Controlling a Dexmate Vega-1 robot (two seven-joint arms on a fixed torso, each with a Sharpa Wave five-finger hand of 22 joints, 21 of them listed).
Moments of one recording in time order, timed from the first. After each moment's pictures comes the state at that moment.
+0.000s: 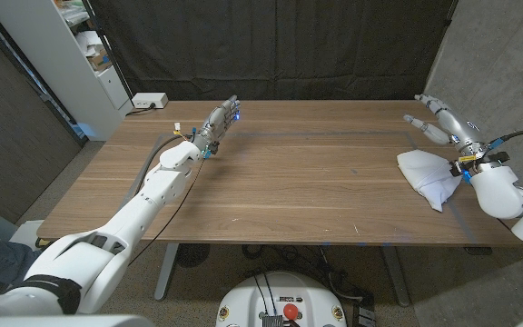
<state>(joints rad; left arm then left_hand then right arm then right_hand) 0.62 0.39 0.37 -1.11 -0.52 -0.20 -0.26 0.28 0.05 0.30 -0.04 0.18 0.03 0.06 0.19 0.17 0.00 0.02 0.21 0.20 -0.08 0.05 0.19 0.18 -0.11 0.03 0.24 0.17 -1.32 -1.01 0.02 -1.65 -0.27 0.28 -0.47 0.37 0.07 0.29 -0.09 0.20 0.14 0.02 0.20 0.19 0.09 0.05 0.19 0.19 0.04 0.02 0.21 0.21 0.21 0.01 0.18 0.17</state>
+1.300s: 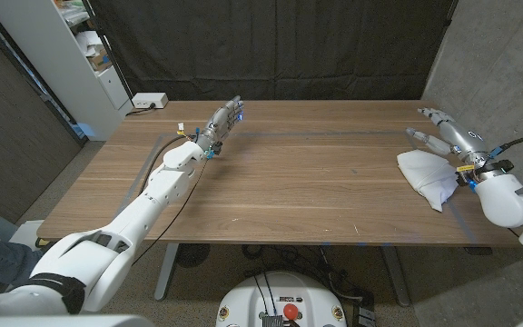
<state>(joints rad) 0.62 0.38 0.37 -1.11 -0.51 -0.20 -0.26 0.28 0.06 0.30 -0.05 0.18 0.03 0.06 0.19 0.17 0.00 0.02 0.21 0.20 -0.08 0.06 0.19 0.18 -0.10 0.02 0.23 0.17 -1.40 -1.05 0.03 -1.68 -0.31 0.17 -0.48 0.37 0.07 0.29 -0.09 0.20 0.14 0.02 0.20 0.19 0.09 0.05 0.19 0.19 0.04 0.02 0.21 0.21 0.20 0.02 0.18 0.17</state>
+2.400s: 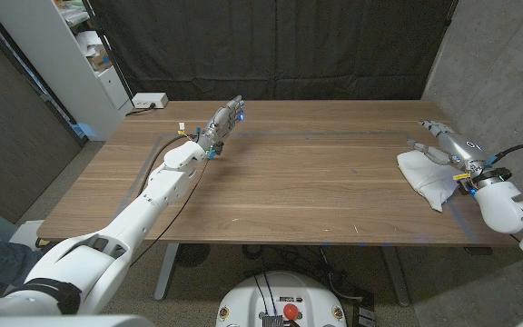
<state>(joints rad) 0.65 0.40 0.38 -1.17 -0.51 -0.18 -0.23 0.28 0.06 0.30 -0.05 0.18 0.03 0.06 0.19 0.17 0.00 0.02 0.21 0.20 -0.08 0.06 0.19 0.18 -0.10 0.03 0.22 0.17 -1.37 -1.09 -0.05 -1.62 -0.31 0.12 -0.49 0.37 0.07 0.29 -0.10 0.20 0.14 0.02 0.20 0.19 0.09 0.05 0.19 0.19 0.04 0.02 0.21 0.21 0.20 0.02 0.18 0.17</state>
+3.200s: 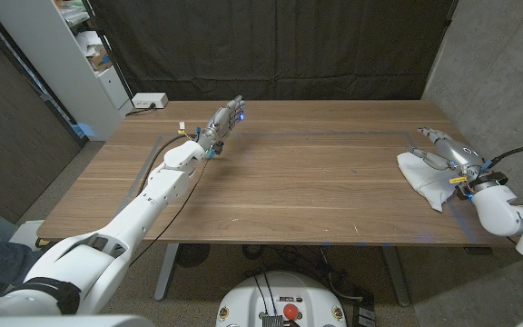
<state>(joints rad) 0.64 0.40 0.38 -1.16 -0.51 -0.17 -0.23 0.27 0.06 0.30 -0.06 0.18 0.03 0.06 0.19 0.17 0.00 0.02 0.21 0.20 -0.08 0.06 0.19 0.18 -0.10 0.03 0.22 0.17 -1.35 -1.11 -0.11 -1.60 -0.26 0.08 -0.48 0.37 0.07 0.29 -0.10 0.20 0.13 0.02 0.20 0.19 0.09 0.05 0.19 0.19 0.04 0.02 0.21 0.21 0.20 0.02 0.18 0.17</state>
